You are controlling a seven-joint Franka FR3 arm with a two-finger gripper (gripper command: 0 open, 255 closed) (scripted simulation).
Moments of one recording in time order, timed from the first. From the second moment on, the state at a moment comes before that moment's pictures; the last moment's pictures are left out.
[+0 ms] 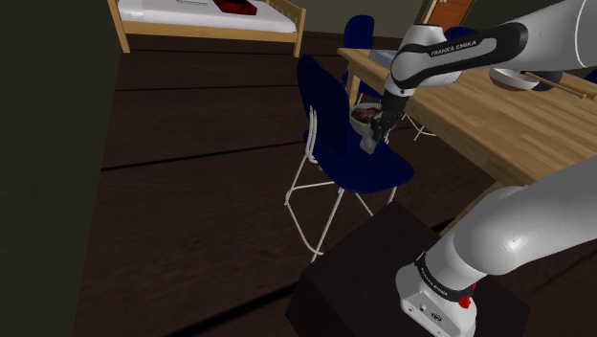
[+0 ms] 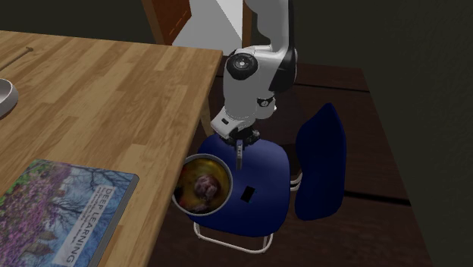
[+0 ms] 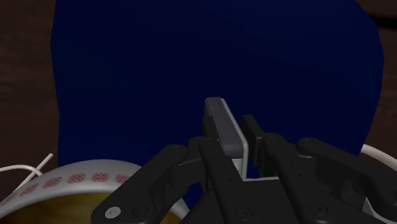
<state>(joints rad) -0.06 -0.32 -0.33 -2.46 -0.13 2.12 -0.19</state>
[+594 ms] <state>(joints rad) -0.06 -0.37 -0.31 -2.38 -0.13 1.99 -0.18</state>
